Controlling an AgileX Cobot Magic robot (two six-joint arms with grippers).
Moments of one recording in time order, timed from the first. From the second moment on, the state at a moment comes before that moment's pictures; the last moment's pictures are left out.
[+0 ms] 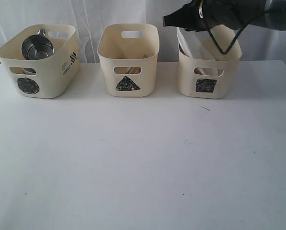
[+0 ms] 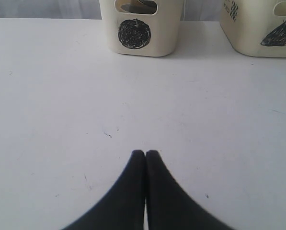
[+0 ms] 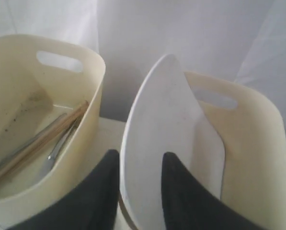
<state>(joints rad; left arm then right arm) 0.01 0.00 0.02 -0.24 0.34 0.18 0.21 1.94 -1.64 -0.69 0.32 0.66</state>
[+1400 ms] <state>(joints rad) 0.01 0.00 0.02 -0.24 0.34 0.18 0.21 1.00 -0.49 -0.63 0.21 0.74</state>
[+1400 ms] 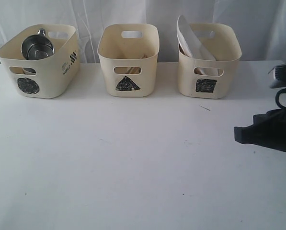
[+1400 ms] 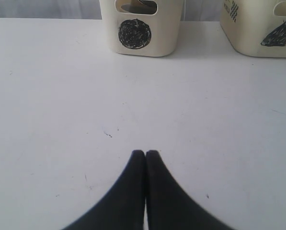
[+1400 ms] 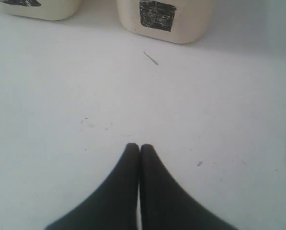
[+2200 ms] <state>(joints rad) 0.01 0.00 0.02 -0.24 0.34 0.18 0.23 0.16 -0.14 -0.63 0.41 0.63</state>
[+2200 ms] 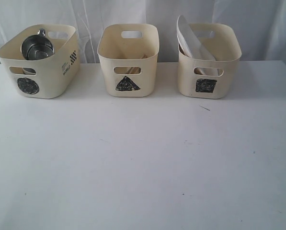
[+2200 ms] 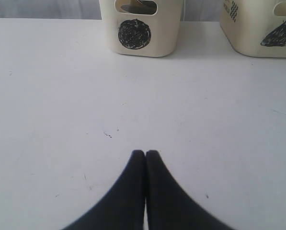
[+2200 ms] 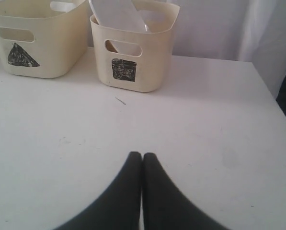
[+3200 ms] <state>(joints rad) 0.01 0.00 0.02 -0.24 0.34 0.18 0.14 0.01 0.00 -0.10 0.19 -0.08</state>
